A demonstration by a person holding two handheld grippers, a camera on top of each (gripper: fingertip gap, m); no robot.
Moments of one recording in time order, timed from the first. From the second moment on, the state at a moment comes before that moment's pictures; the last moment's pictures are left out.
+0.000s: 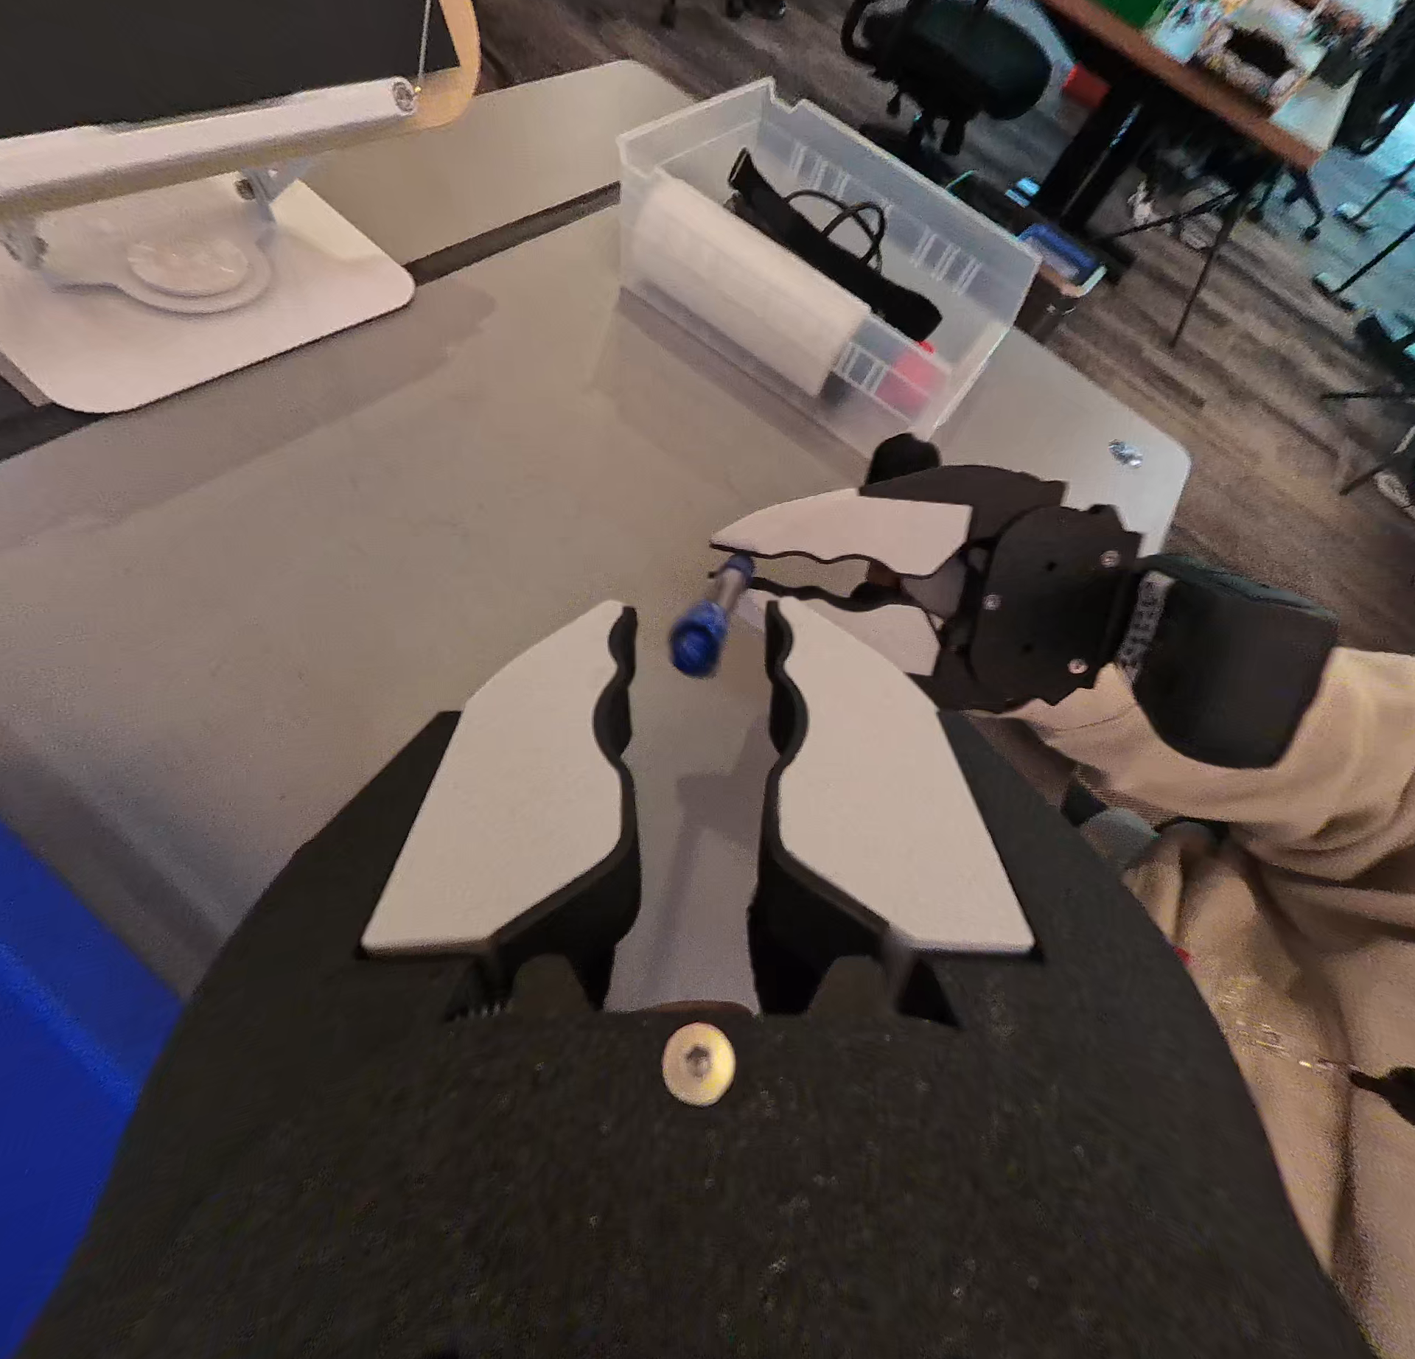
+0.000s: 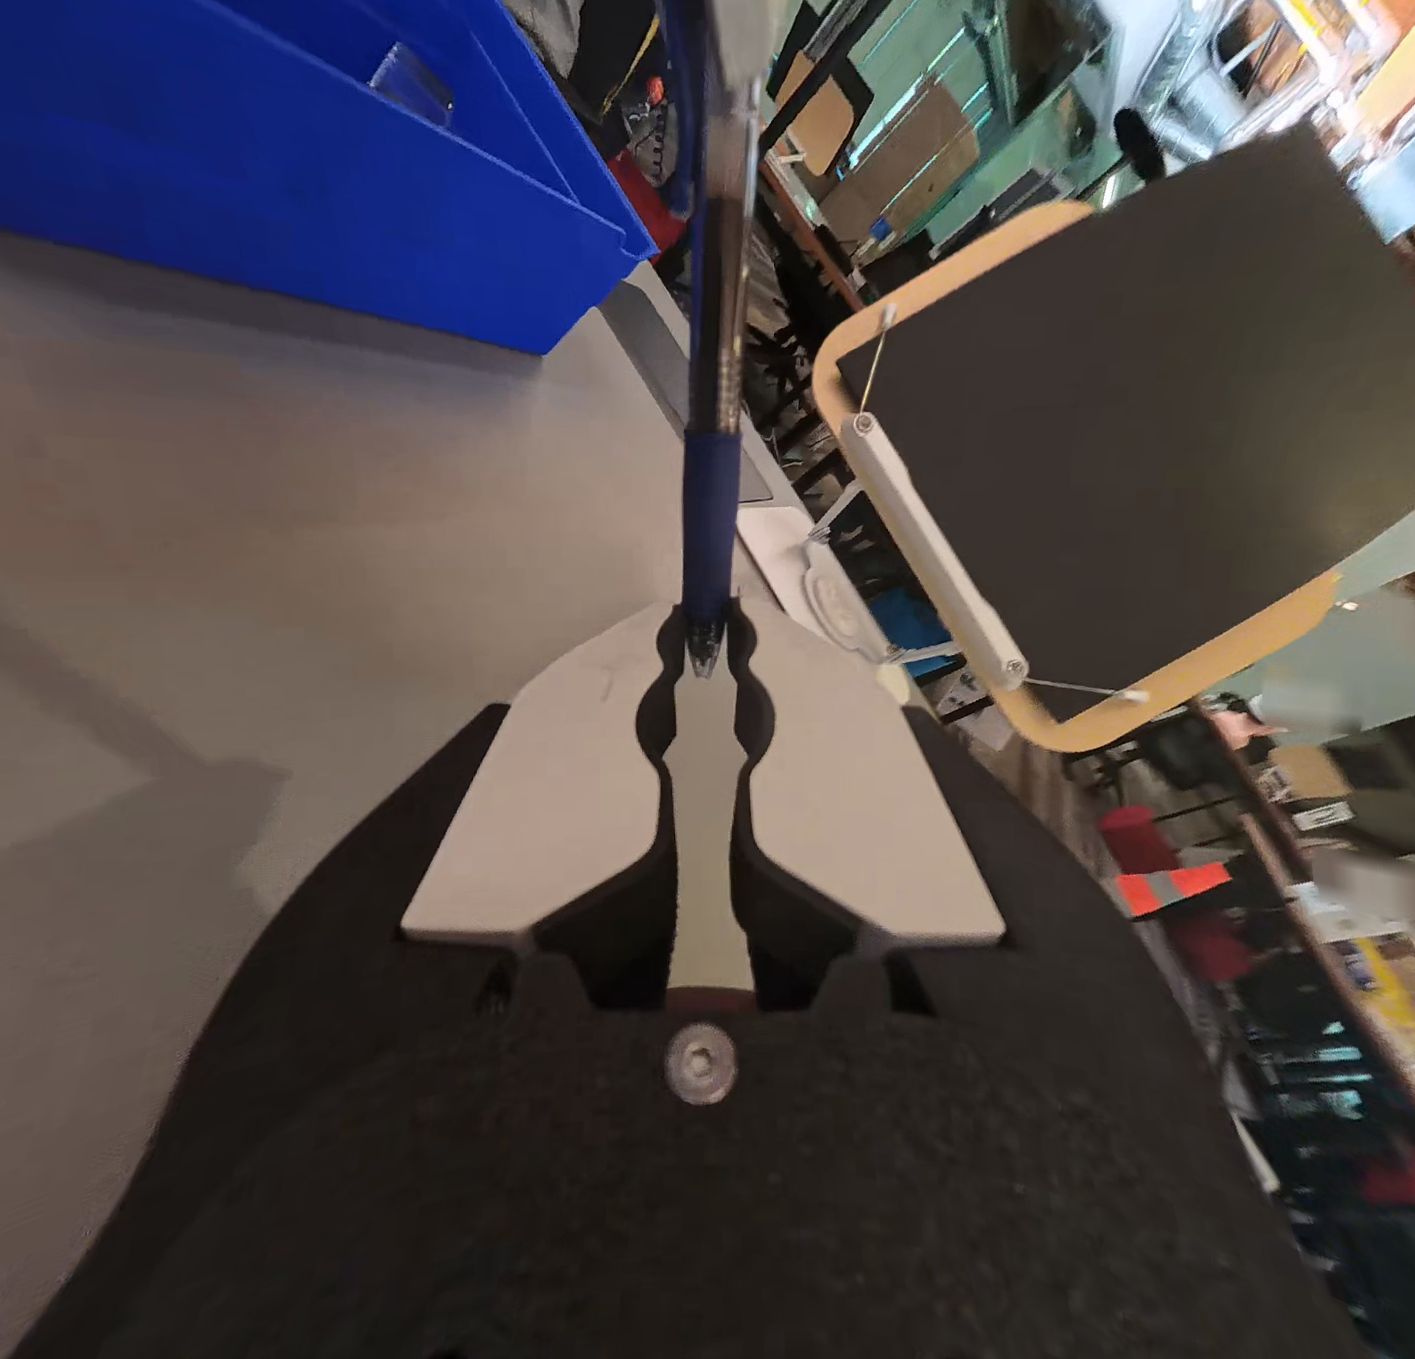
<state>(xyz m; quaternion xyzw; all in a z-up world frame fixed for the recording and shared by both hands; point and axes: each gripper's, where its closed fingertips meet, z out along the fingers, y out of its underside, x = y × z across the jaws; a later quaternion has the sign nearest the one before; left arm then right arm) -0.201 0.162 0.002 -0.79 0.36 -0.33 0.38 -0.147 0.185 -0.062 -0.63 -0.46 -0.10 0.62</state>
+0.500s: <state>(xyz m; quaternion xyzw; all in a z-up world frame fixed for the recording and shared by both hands) -0.209 0.153 -0.004 -0.77 0.40 -0.35 0.35 -0.159 0.179 -0.076 -0.64 -0.48 0.01 0.60</state>
